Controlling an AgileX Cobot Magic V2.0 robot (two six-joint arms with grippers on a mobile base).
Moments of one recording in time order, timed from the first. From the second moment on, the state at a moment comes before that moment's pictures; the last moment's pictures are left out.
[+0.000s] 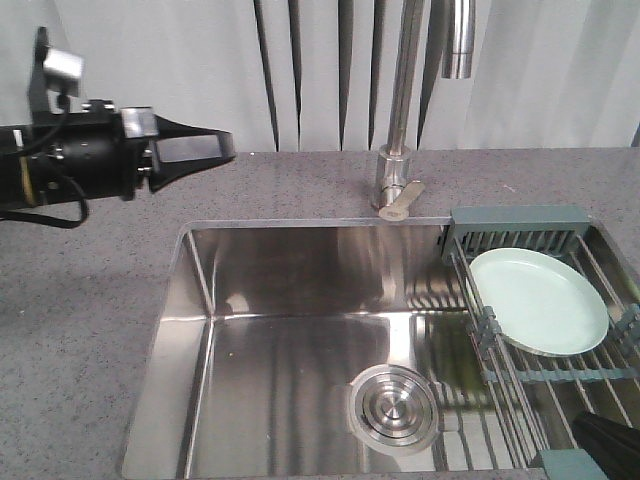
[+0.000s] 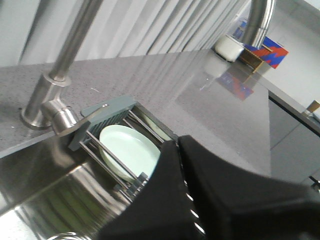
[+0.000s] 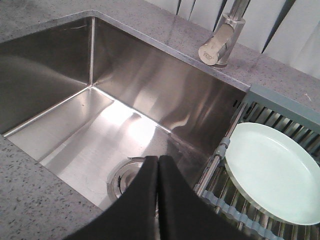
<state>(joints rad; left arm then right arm) -0.13 1.52 -1.12 1.55 -0.94 -2.12 -0.07 0.27 -0.28 0.84 0.69 -1.13</state>
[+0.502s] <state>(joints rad) -0.47 1.87 -1.38 1.46 -0.65 -2.12 -0.07 0.27 -0.28 0.84 0.69 -1.13</state>
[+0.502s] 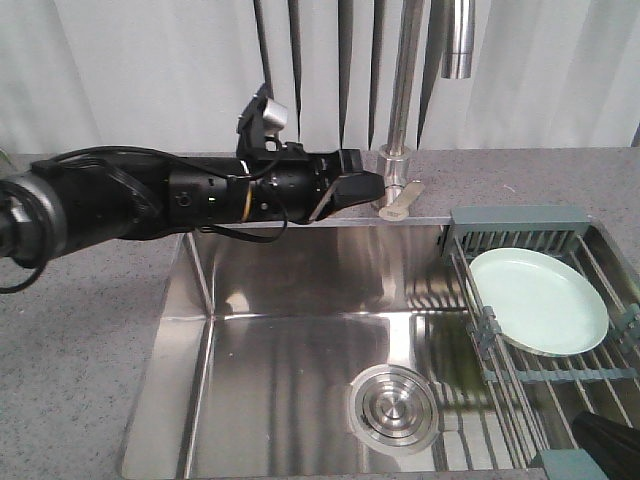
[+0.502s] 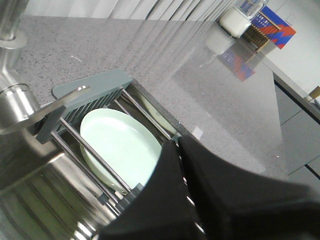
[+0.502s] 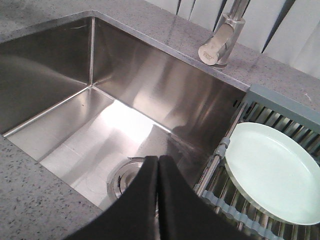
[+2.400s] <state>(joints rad) -0.57 2.30 -1.87 1.21 -0.38 -2.04 -0.07 0.27 -0.28 0.84 0.69 -1.13</state>
